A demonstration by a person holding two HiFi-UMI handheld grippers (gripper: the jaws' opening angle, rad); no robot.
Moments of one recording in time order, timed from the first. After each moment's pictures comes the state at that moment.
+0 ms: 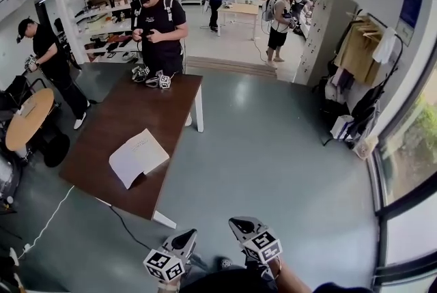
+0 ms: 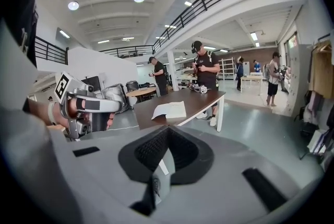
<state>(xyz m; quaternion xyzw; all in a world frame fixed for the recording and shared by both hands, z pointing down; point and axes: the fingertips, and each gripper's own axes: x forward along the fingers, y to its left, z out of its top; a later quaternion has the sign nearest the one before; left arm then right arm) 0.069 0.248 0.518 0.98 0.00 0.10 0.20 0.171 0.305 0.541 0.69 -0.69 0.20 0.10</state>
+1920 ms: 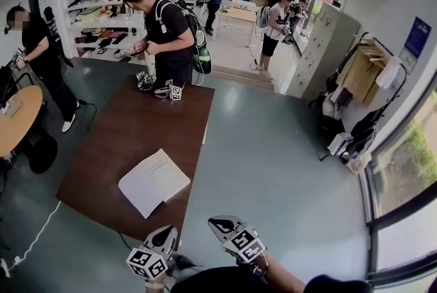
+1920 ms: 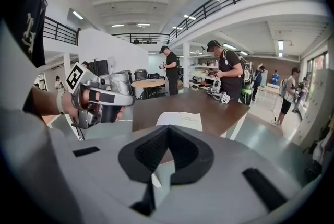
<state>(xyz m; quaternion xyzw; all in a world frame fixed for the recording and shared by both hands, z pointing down) 0.031 -0.057 0.507 0.97 -0.04 0.07 0.23 0.122 0.012 0.512 0.65 -0.72 0.17 0.19</state>
